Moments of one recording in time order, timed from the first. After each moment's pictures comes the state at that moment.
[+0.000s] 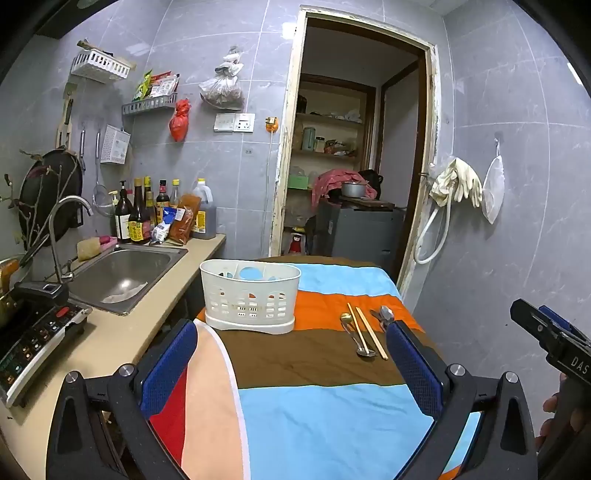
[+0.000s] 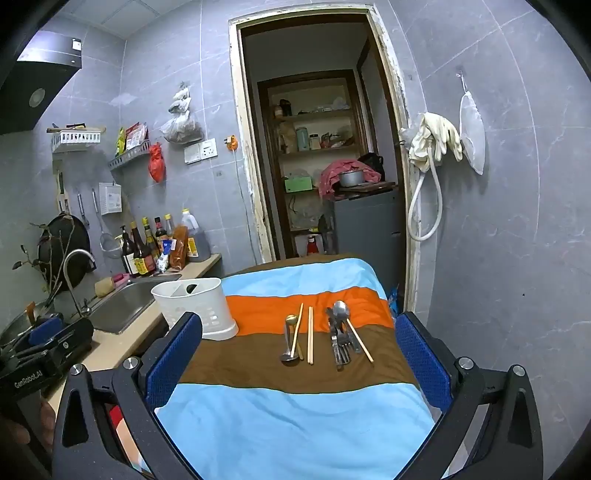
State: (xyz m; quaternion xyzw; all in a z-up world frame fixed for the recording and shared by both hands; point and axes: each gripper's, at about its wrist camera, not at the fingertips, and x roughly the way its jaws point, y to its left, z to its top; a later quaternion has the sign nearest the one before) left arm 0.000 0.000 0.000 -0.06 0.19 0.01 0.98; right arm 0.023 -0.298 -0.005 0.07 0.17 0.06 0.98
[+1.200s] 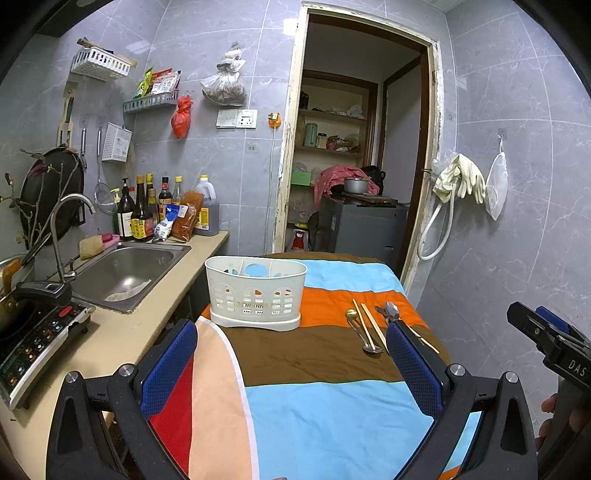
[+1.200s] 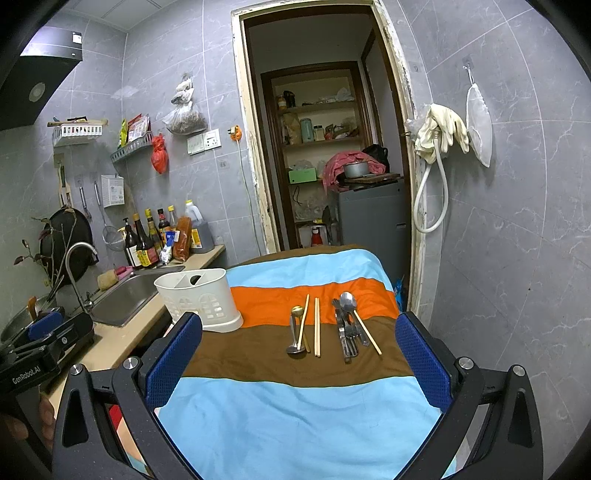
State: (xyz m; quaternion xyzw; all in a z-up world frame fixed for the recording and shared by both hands) left arm 0.002 0.005 -0.001 -0.06 0.19 0.01 0.98; right arm 0.034 -0.287 -0.012 0.07 0.18 0.07 0.98
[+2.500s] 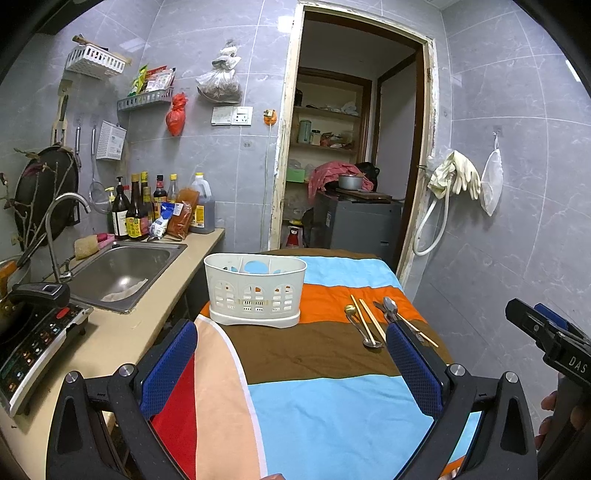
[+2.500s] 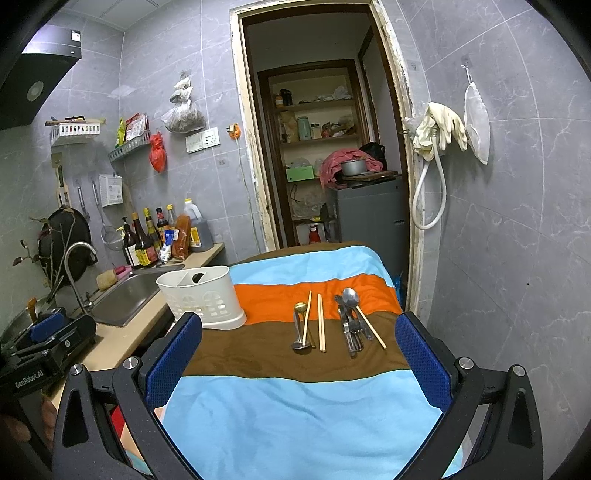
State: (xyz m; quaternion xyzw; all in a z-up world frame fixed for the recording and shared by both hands) left arm 0.005 0.009 -0.007 -0.06 0.19 0.01 0.98; right arm 0.031 -0.282 -0.015 0.07 0.18 0.07 0.98
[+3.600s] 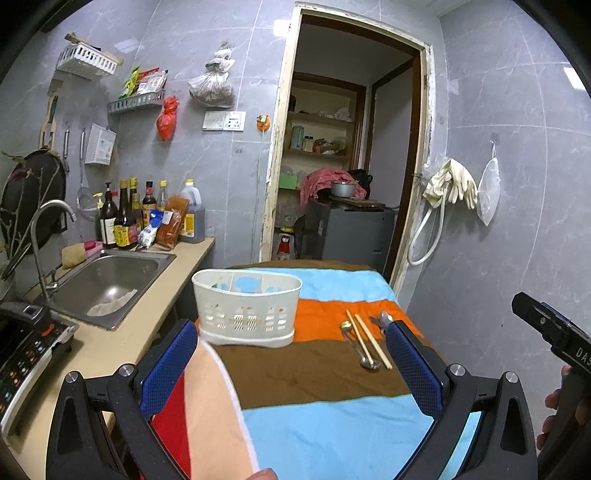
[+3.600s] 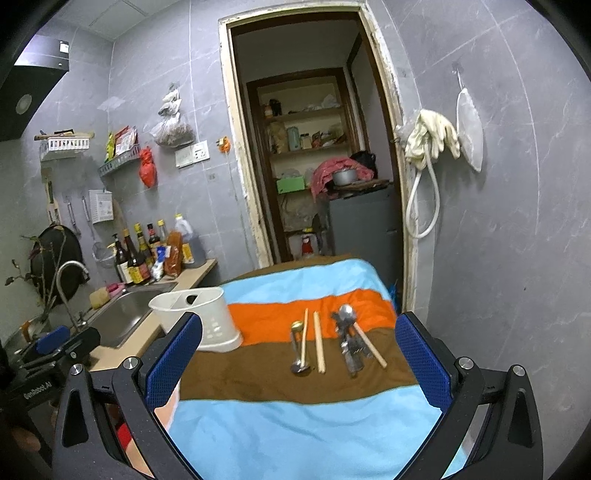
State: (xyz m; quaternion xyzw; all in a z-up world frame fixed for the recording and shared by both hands) left arm 0.036 -0.010 -0.004 -0.06 0.18 0.00 0.98; right arm 0.051 -0.287 0.012 0.08 0.17 0.04 0.98
